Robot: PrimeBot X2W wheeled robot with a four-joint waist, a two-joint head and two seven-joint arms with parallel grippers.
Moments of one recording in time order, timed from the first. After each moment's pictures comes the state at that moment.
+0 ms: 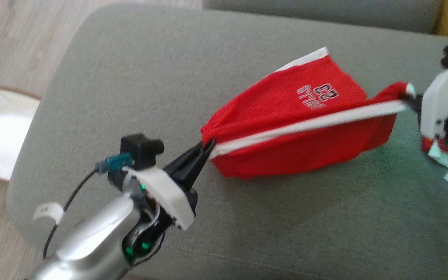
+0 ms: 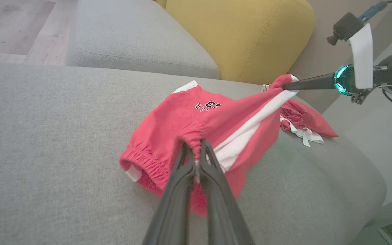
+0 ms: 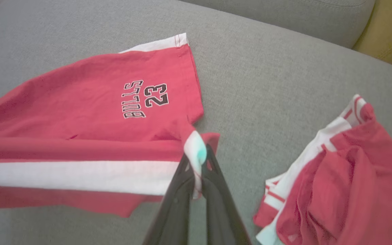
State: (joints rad) left arm -0.50 0.40 -0.96 0.17 -0.90 0.04 -0.13; right arm -0.69 -0.57 0.42 0.50 0.72 0.13 0.78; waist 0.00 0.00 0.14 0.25
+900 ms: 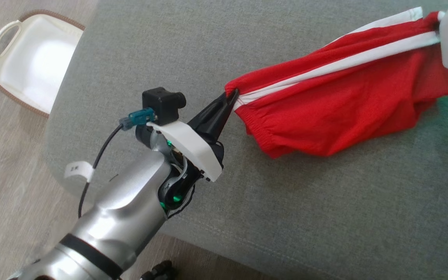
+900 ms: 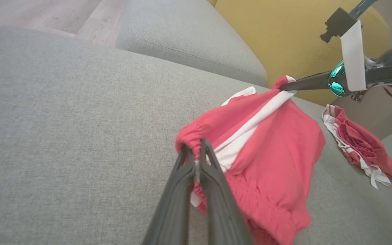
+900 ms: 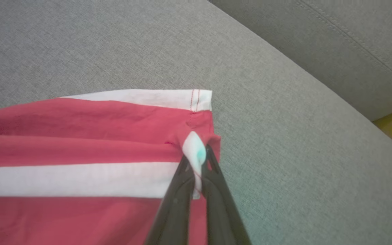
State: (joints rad) left arm -0.71 0.16 -0.92 0.51 -0.90 -0.08 -0.24; right arm -1.08 -0.58 0.63 0.71 0.57 0.13 0.83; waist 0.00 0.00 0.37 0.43
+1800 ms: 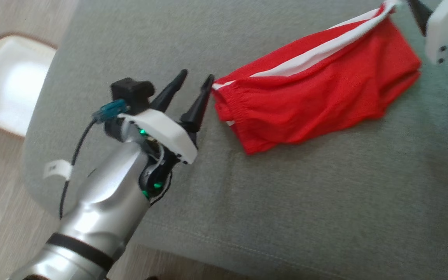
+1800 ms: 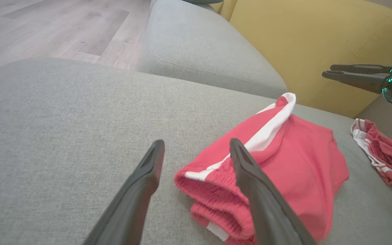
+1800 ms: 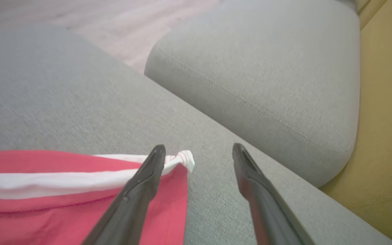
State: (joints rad) left arm -0.71 0.13 -0.76 0.62 -0.77 -0.08 -0.25; right arm -1.17 -0.55 0.85 0.87 0.62 0.13 0.25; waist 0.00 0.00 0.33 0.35
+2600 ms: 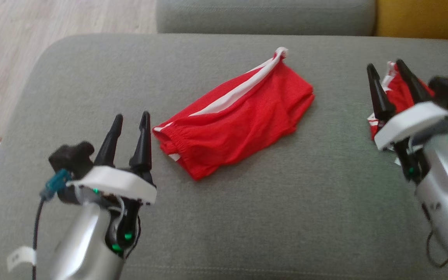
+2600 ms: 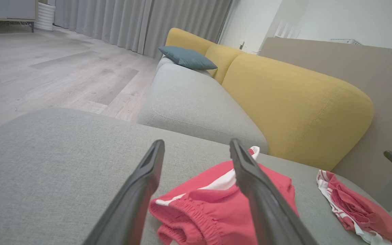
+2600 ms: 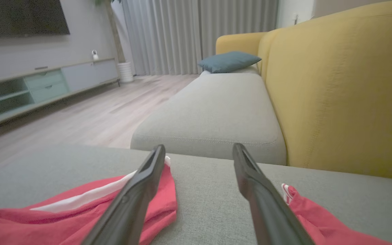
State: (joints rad) left arm -0.31 0.14 -0.36 0.33 -0.58 0.03 -0.25; right arm -0.72 -0.36 0.51 0.85 0.58 0.13 -0.25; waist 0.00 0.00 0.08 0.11
